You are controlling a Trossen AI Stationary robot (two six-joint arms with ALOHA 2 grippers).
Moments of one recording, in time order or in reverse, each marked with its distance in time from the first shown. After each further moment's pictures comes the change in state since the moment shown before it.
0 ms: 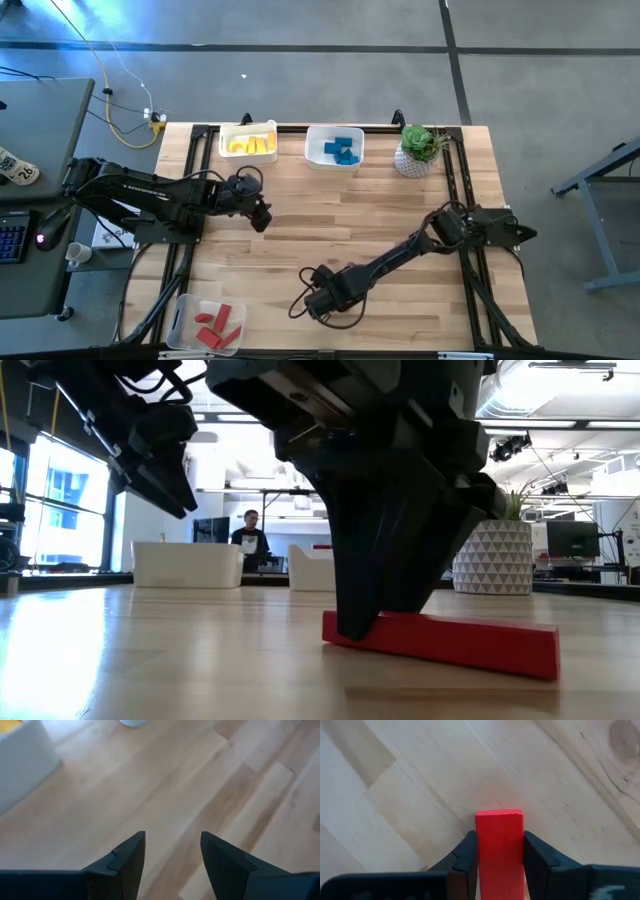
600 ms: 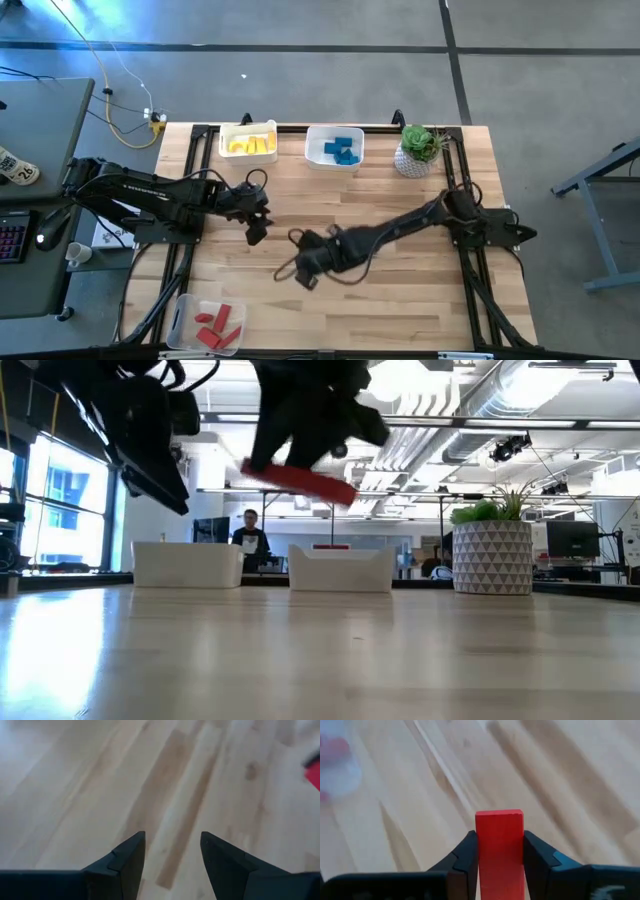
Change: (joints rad) left arm -0.001 0.000 0.000 0.060 0.284 0.209; right arm -0.126 -0.184 -0.001 0.074 0.192 -0.327
